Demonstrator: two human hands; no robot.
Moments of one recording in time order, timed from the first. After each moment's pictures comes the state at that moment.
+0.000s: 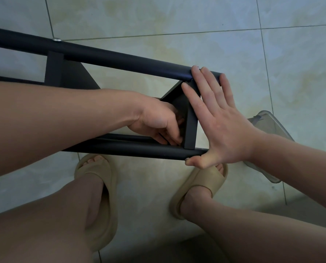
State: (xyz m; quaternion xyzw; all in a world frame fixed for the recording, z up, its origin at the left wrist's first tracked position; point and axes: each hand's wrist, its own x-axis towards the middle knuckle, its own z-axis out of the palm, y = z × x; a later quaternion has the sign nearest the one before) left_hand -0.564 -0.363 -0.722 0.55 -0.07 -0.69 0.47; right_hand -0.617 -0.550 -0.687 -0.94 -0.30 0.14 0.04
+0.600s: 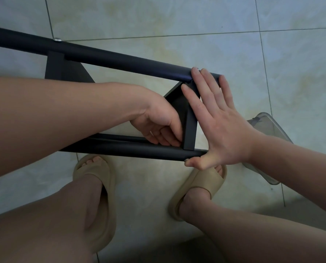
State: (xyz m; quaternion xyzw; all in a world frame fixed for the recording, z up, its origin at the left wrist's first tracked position) left_hand -0.550 -0.371 -0.723 0.57 -0.04 -0.75 0.32; right_hand -0.617 -0.550 -0.685 -0.94 -0.30 0.14 0.04
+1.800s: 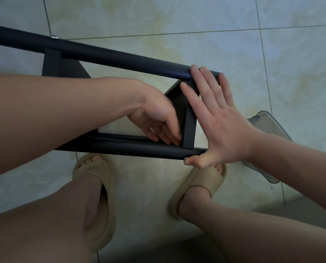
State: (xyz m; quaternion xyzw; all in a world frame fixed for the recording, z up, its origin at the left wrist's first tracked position) left_hand -0.541 -0.368 -0.723 0.56 -0.08 -0.75 0.34; right_hand -0.616 -0.550 -0.686 -0.94 -0.30 0.14 0.04
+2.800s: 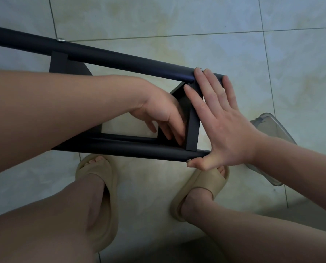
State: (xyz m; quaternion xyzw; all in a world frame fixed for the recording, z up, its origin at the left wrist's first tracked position) left_hand -0.537 -0.364 -0.715 0.62 -0.16 -0.71 0.31; right_hand -0.617 -0.549 -0.685 -0.94 -0.30 0.14 0.04
